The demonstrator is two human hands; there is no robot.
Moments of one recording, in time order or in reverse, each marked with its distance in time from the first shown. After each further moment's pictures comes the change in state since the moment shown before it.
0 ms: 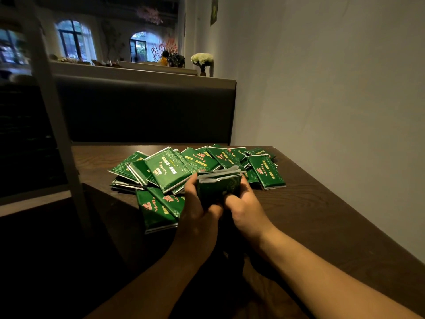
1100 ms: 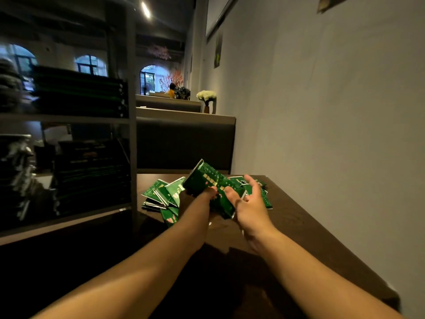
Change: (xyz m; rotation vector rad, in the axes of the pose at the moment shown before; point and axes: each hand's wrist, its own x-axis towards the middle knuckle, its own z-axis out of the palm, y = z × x) left_hand -0.024 0.114 -0.019 -0.467 0.183 -0.371; right_hand -0.065 -0.098 0.030 0.009 0.243 -0.019
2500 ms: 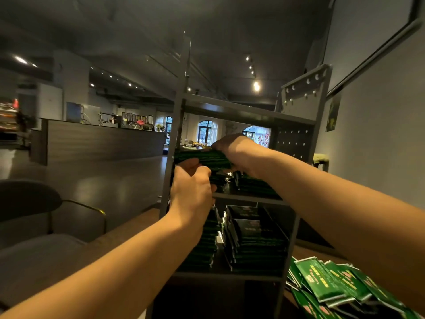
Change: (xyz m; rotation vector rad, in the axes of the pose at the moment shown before) left_hand -0.111 0.264 -0.188 0.207 0.471 0.689; right_hand -0.022 -0.240 0.357 -0.646 -0.663 -0.286
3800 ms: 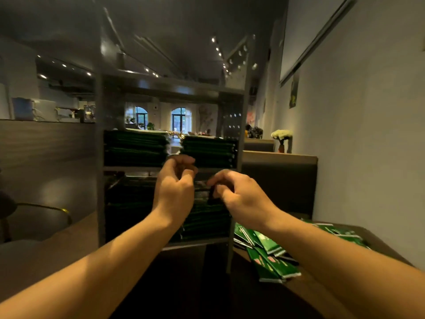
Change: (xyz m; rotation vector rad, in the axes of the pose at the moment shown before) left_hand -0.033 -0.054 0.058 0.174 -0.141 0.279; right_hand -0.141 0.149 -0.021 -0.020 0.170 -0.386
